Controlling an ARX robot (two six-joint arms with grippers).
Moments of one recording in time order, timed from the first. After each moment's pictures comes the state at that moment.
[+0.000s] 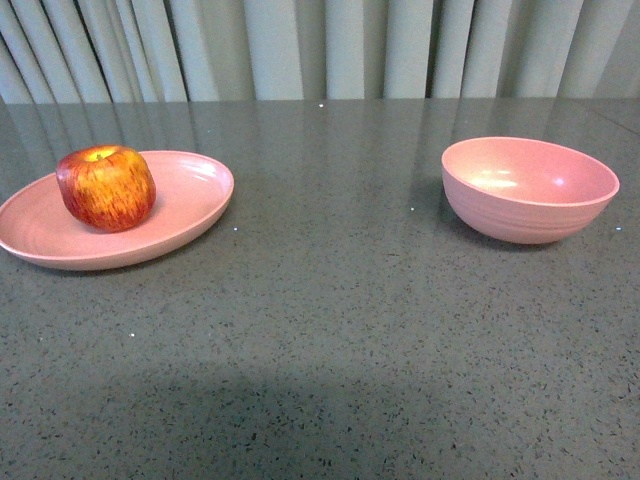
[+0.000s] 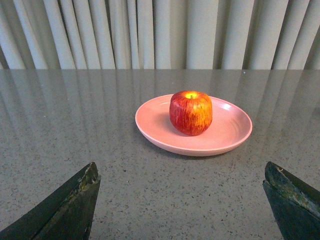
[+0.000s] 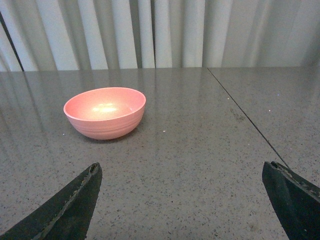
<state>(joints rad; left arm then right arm) 0.00 0.01 0.01 0.00 0.00 0.00 0.00 0.00 0.01 0.00 0.00 0.01</state>
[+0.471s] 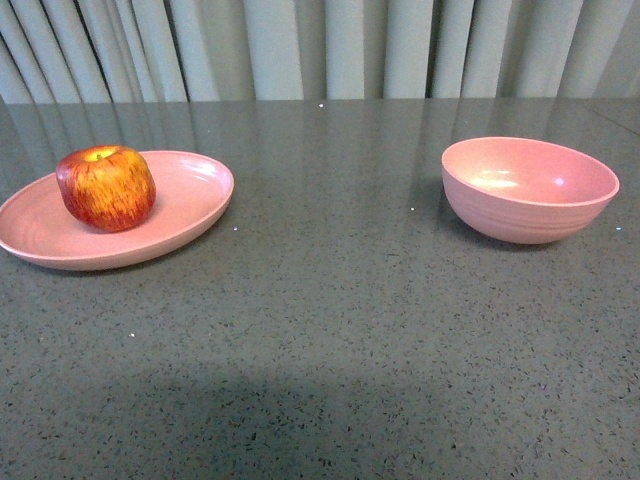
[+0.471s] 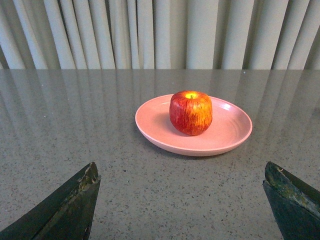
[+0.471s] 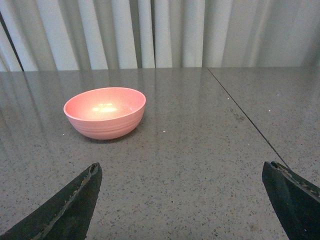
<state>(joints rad) 0.00 0.01 0.02 0.00 0.00 0.00 0.00 0.00 0.01 0.00 0.00 0.01</state>
